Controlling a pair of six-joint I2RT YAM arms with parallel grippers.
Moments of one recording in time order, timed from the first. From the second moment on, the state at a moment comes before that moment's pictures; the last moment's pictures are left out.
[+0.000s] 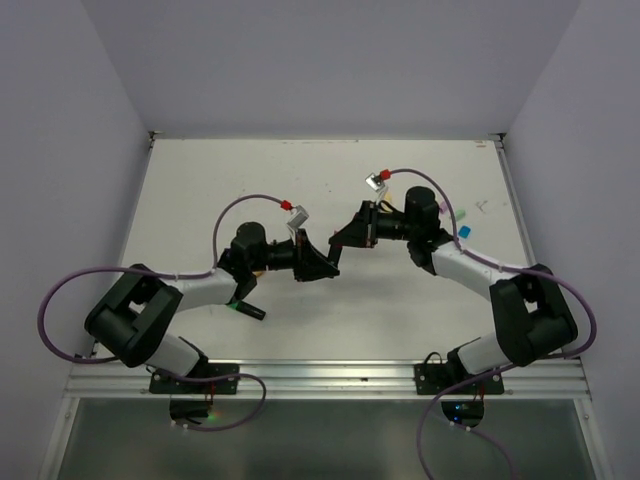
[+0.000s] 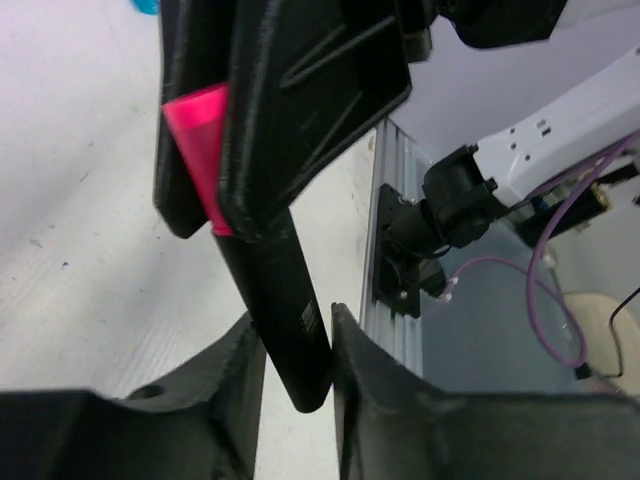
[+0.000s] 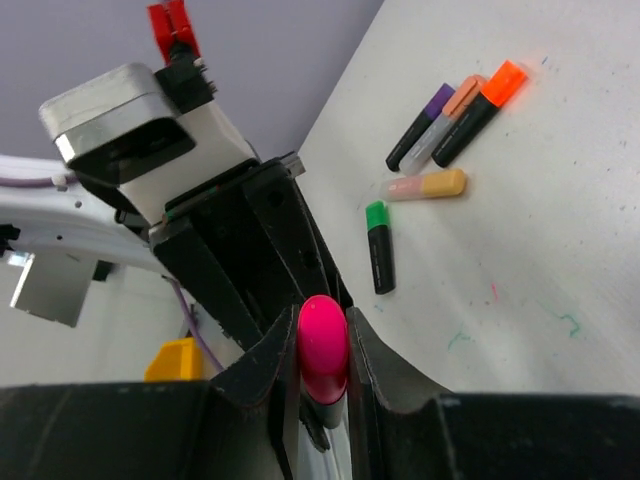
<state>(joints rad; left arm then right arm) -0.61 1.48 0.53 0.85 0.83 -0.60 0.41 1.47 0.76 0.48 -0.93 0.81</state>
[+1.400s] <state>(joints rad) -0.72 1.74 0.88 0.46 0.17 -0.57 0.04 1.48 0.96 -0.39 0.02 0.52</state>
